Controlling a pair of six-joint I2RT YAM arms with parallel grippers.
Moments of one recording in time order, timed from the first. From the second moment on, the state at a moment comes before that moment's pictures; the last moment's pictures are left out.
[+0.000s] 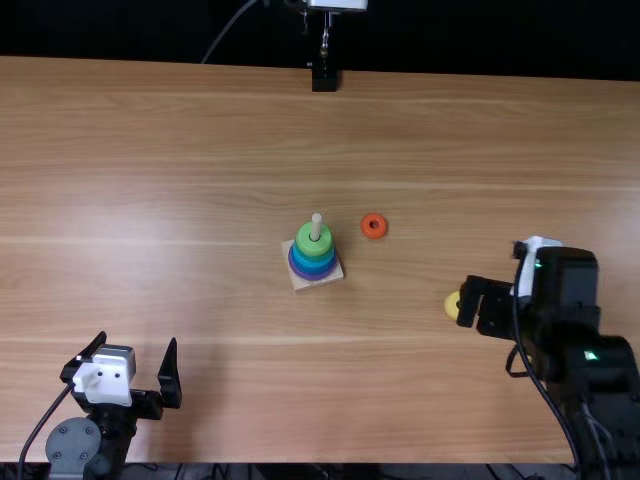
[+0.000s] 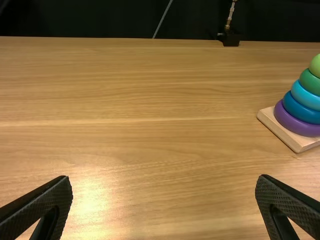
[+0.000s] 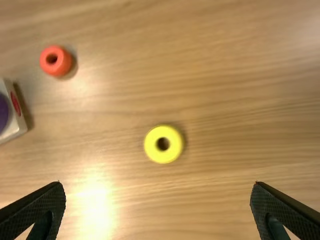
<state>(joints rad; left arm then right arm) -0.02 0.01 0.10 -0.37 0.09 -0.05 0.02 1.17 1.00 -0.82 -0.01 0.15</state>
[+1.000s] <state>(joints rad) -0.02 0.01 0.10 -0.37 0.09 -0.05 0.05 1.70 1.07 -0.78 0.01 0.19</state>
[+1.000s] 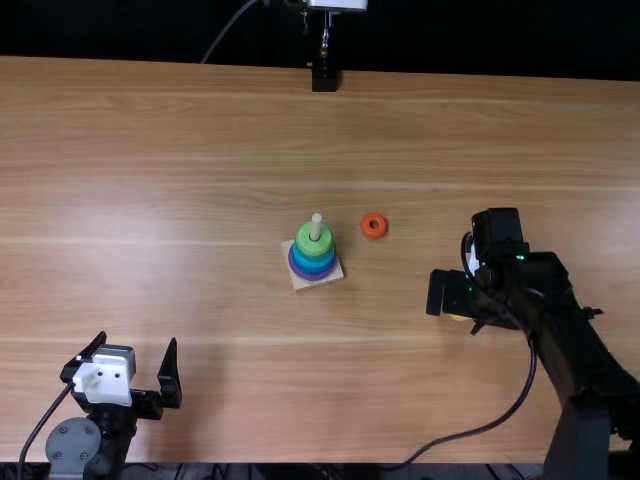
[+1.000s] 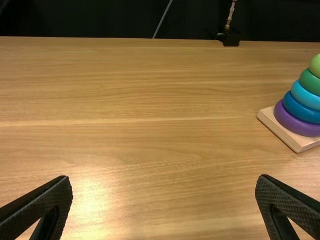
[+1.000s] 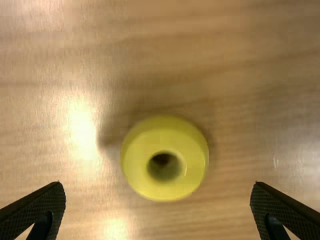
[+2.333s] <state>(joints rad) -0.02 0.01 0.10 -0.37 0.09 -0.05 0.05 1.82 1.10 -0.74 0.04 0.19</state>
